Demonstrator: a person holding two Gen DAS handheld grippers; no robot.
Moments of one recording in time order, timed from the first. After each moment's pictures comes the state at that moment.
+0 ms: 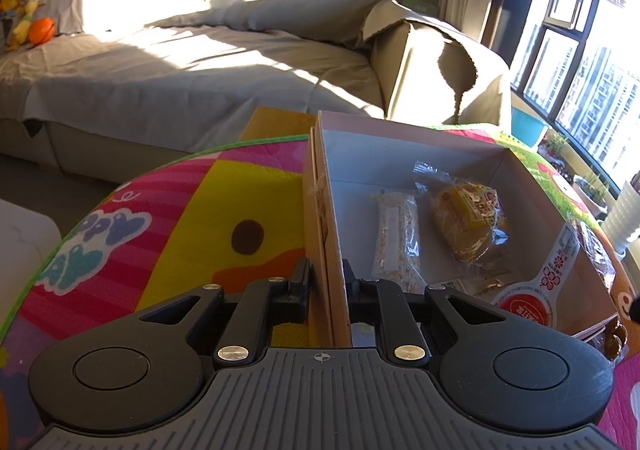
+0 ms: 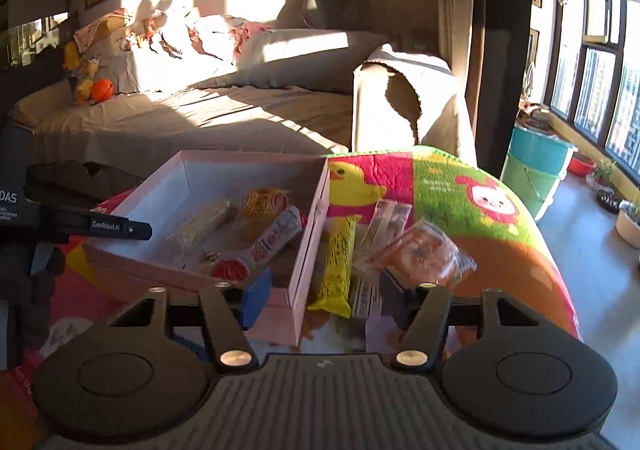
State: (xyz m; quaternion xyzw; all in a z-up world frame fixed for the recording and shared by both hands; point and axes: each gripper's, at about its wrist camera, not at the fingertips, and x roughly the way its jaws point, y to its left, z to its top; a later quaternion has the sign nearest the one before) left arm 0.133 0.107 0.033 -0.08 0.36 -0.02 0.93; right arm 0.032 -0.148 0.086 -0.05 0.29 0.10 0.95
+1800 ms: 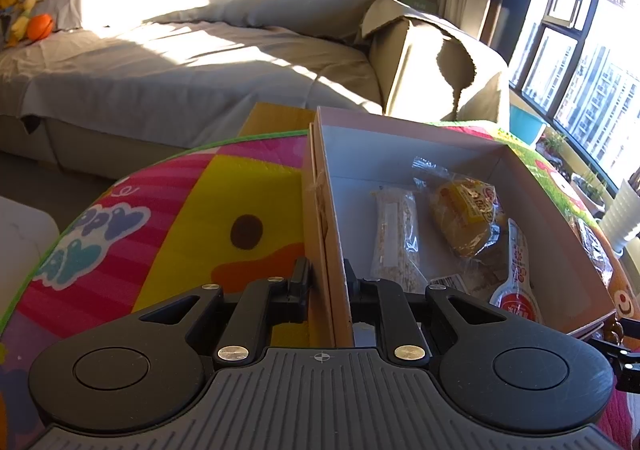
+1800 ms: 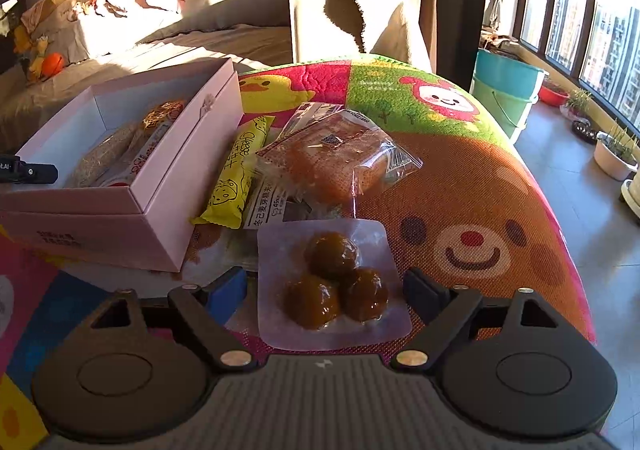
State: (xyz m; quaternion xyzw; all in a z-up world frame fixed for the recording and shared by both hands) left arm 0.131 0.109 0.031 -0.09 0.36 -0.02 0.93; right arm 0.053 -0.210 0.015 -0.01 0.38 0.05 0.92
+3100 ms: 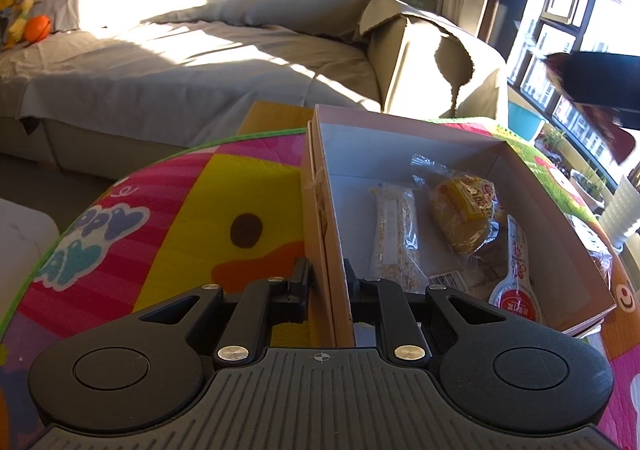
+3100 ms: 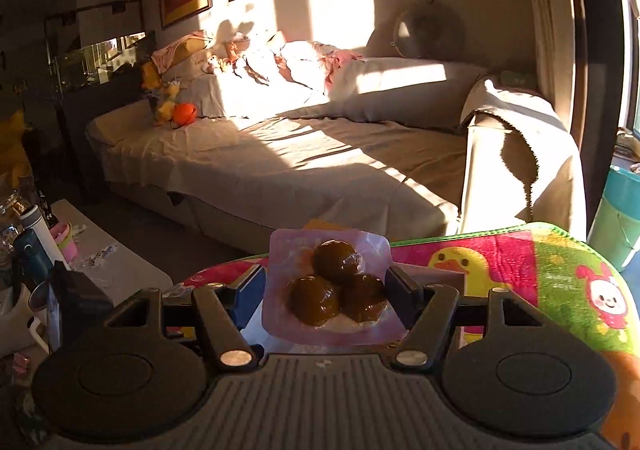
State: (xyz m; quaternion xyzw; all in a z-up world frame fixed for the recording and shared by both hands) left arm 0.130 0.108 0.031 -0.08 0.36 -0.02 0.93; right arm 0.111 -0.064 0.146 -0.01 0.27 0.24 0.93
